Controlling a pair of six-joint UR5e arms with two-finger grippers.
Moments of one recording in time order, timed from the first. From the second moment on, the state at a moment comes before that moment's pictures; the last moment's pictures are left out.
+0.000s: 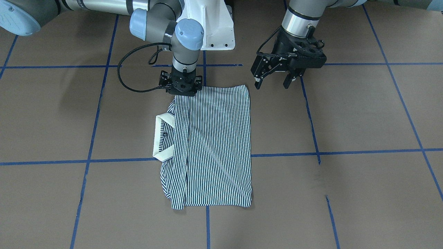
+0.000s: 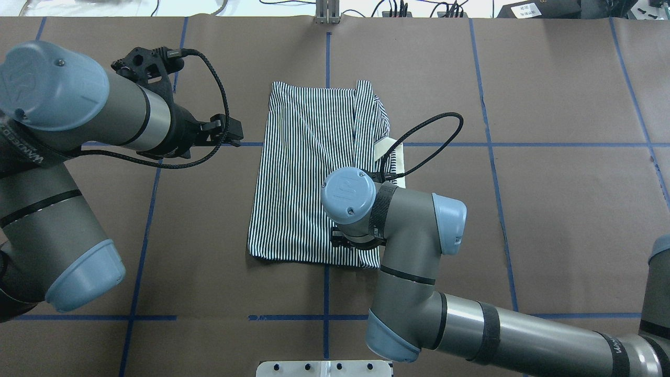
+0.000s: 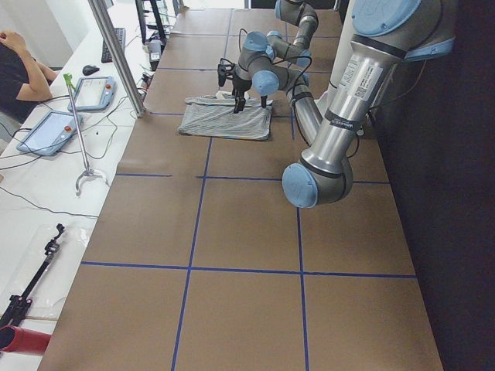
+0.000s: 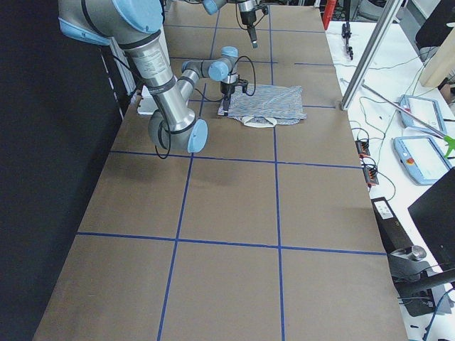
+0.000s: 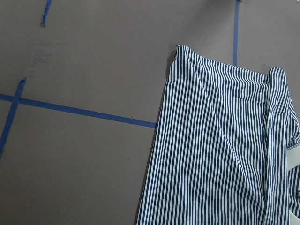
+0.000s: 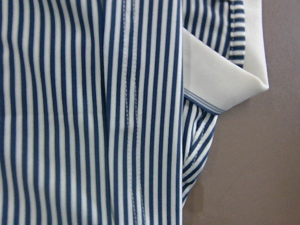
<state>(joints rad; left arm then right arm) -0.70 -2.04 -2.06 -1.59 -1.85 -1.33 0.38 -0.86 1.63 -1.84 1.79 1.27</state>
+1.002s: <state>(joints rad) -0.69 -2.05 -2.06 -1.60 -1.88 -1.33 0.40 -0.88 1.65 -1.93 1.79 1.19</state>
